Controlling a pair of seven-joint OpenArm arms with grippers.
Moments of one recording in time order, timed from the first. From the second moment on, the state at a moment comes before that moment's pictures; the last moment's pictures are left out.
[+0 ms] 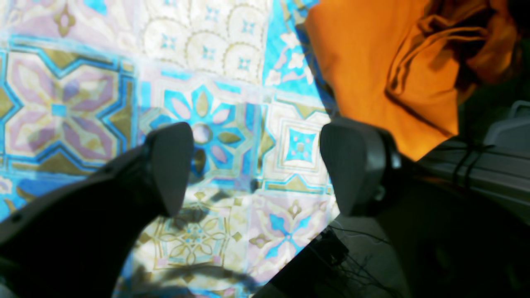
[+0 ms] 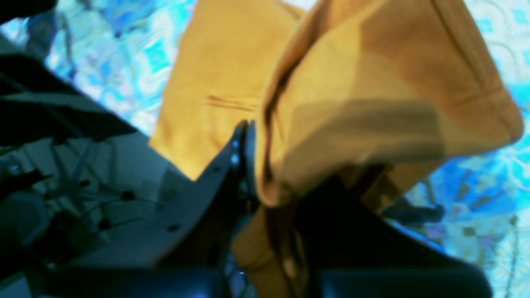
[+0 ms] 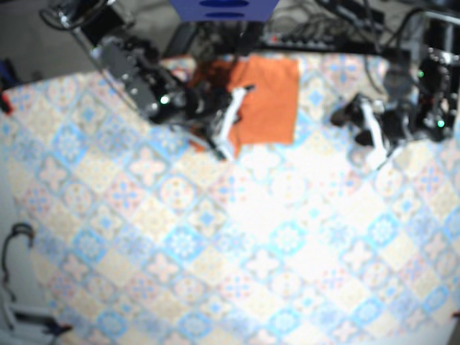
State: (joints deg) left arm 9.5 -39.6 -0.1 86.9 -54.7 -38.9 58.2; right arm -1.4 14.2 -36.8 106.8 30.2 -9.4 -65.5
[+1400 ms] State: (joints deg) left arm 9.4 -39.6 -0.1 86.9 -48.0 -38.9 58.2; right arm 5.9 14.5 -42.9 106.8 39.4 -9.3 -68.1
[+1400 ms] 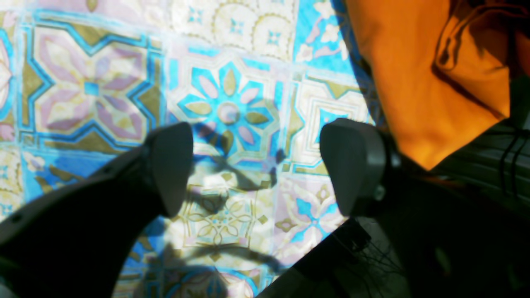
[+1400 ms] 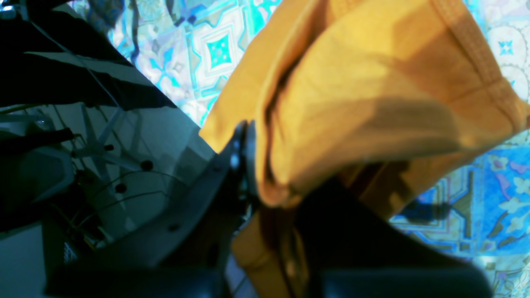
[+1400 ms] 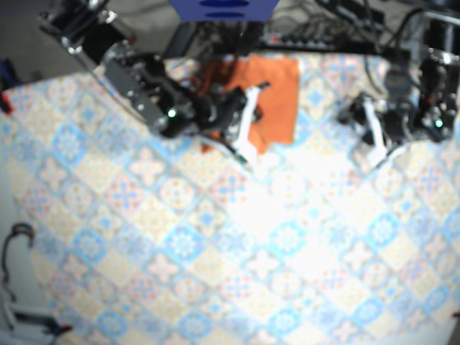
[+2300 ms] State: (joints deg) left arm 9.4 -39.6 -0.1 86.8 -46.5 -38.9 58.2; right arm 6.0 14.4 -43.1 106.7 39.4 -7.7 -68.0
